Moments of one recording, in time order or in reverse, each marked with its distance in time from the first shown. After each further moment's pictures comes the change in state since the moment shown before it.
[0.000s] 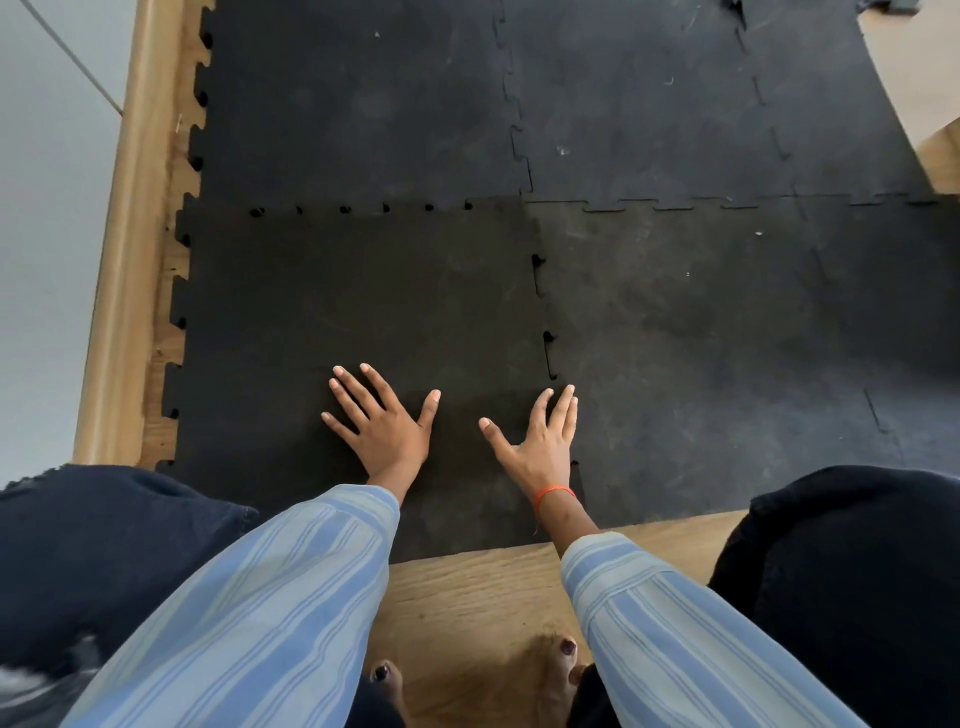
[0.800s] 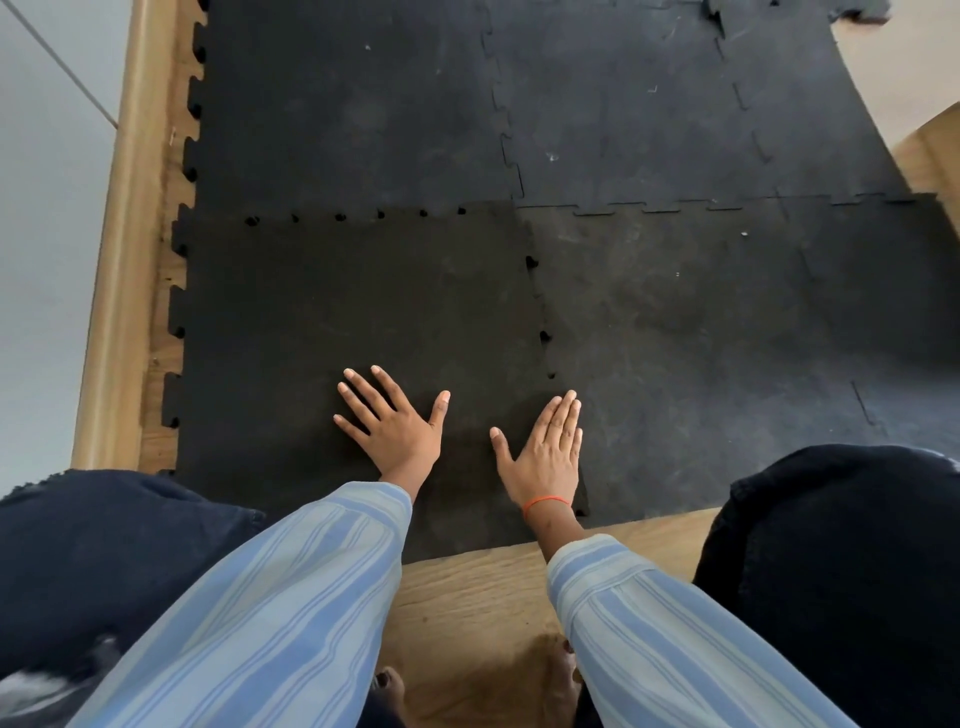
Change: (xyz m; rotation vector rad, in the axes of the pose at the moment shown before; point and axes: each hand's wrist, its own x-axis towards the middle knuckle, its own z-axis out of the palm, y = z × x) left_hand -0.006 0.015 -0.007 0.004 -0.047 0.015; right_hand -0.011 0.012 0.012 -0.287 0.044 0.026
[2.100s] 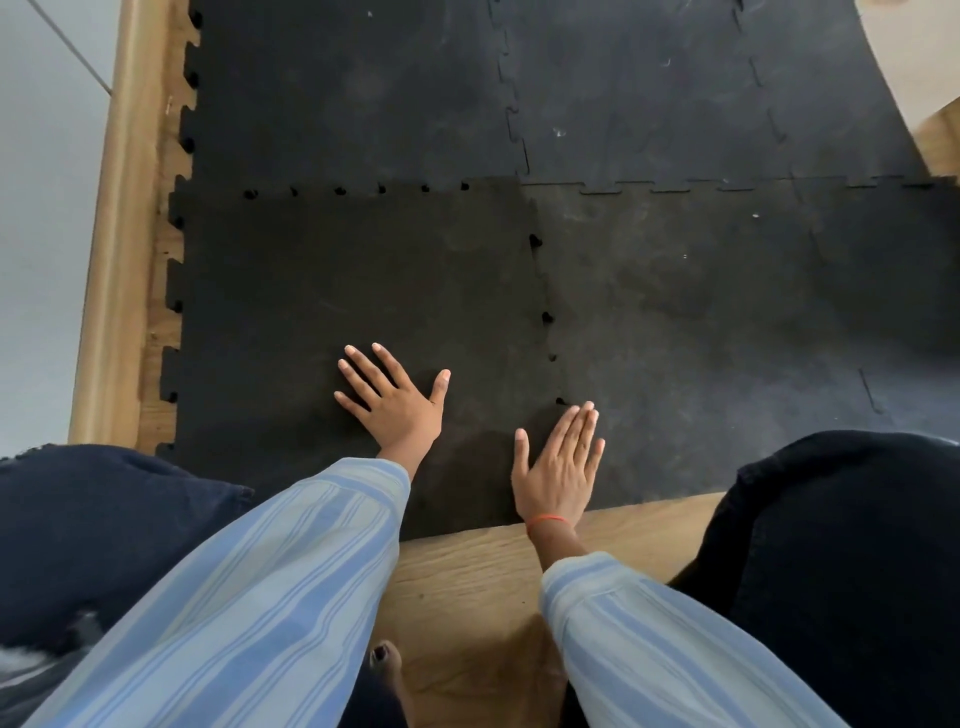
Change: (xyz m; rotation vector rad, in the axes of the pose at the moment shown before) left_hand 0.001 0.003 0.001 0.011 -0.015 -0.002; right_hand -0.022 0.031 0.029 -0.042 0.151 0.083
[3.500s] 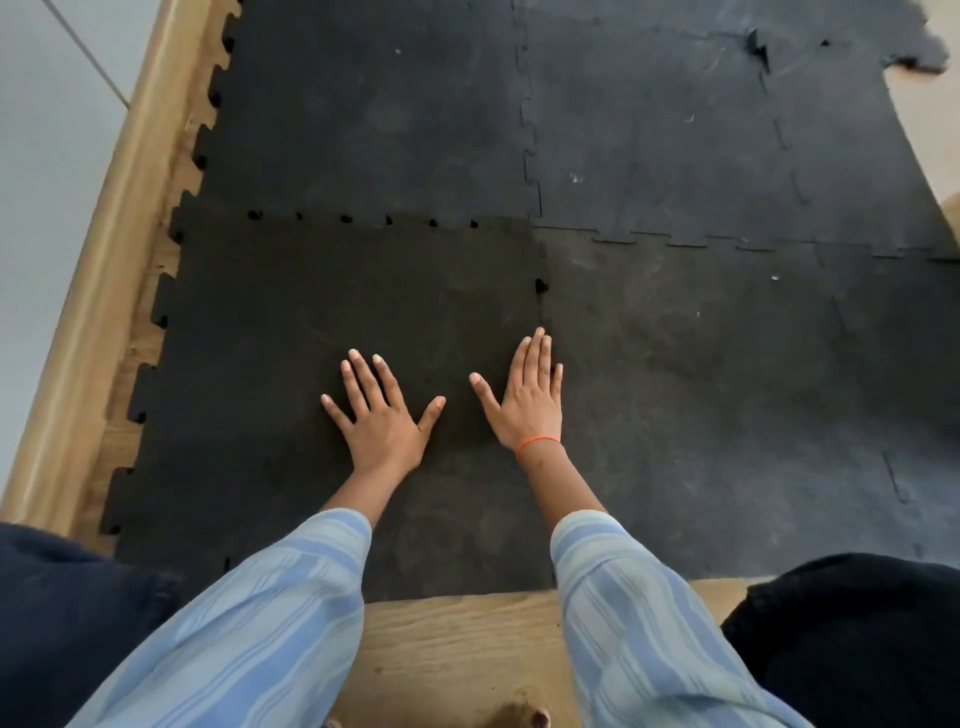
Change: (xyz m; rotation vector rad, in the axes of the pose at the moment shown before) left_hand 0.032 0.007 0.008 0.055 0.048 0.091; right_hand 0.134 -0.067 -0.029 0.071 -0.105 -0.398
